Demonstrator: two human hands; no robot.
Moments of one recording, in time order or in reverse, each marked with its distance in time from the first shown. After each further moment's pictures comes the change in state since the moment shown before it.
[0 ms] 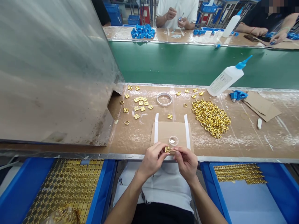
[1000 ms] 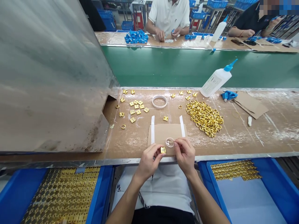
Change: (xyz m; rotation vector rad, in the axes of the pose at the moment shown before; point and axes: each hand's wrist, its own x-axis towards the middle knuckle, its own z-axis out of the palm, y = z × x) left_hand 0.001 -0.001 -0.002 -0.055 0.086 -0.017; right_hand 0.034 -0.007 -0.003 -0.367 0.074 -0.100
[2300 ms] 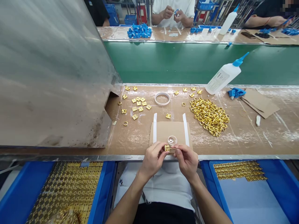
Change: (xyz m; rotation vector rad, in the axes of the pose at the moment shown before) left_hand 0.000 0.002 0.008 0.091 -0.017 0.009; right_hand -0.026 0.001 -0.001 0.276 -0.069 0.047
